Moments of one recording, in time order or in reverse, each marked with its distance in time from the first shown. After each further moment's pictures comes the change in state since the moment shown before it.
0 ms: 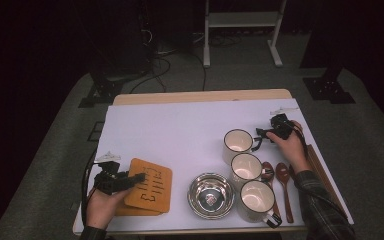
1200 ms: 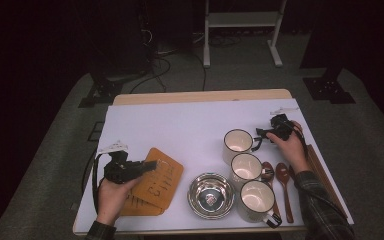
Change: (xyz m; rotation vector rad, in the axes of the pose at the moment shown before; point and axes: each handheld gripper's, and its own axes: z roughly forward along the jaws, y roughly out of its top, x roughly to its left) left arm -0.023 0.032 0.009 -0.102 -0.184 0.058; right arm 0.000 -0.001 0.000 -0.006 -0.001 -0.003
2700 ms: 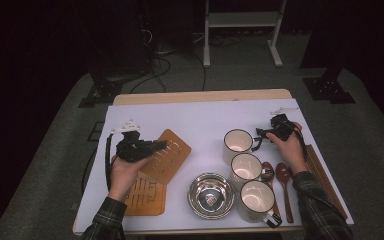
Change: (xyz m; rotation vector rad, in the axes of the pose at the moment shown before) left arm 0.003 0.050 0.028 -0.056 -0.039 0.142; right arm 0.000 0.000 0.000 0.002 0.002 0.003
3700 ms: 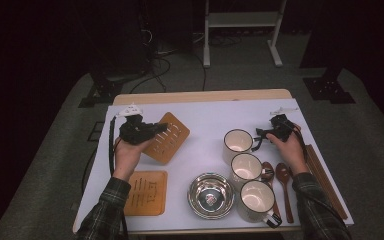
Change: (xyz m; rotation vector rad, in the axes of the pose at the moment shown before) left arm 0.026 0.034 0.019 -0.046 0.051 0.085; right arm 0.002 0.000 0.000 -0.003 -0.020 -0.007
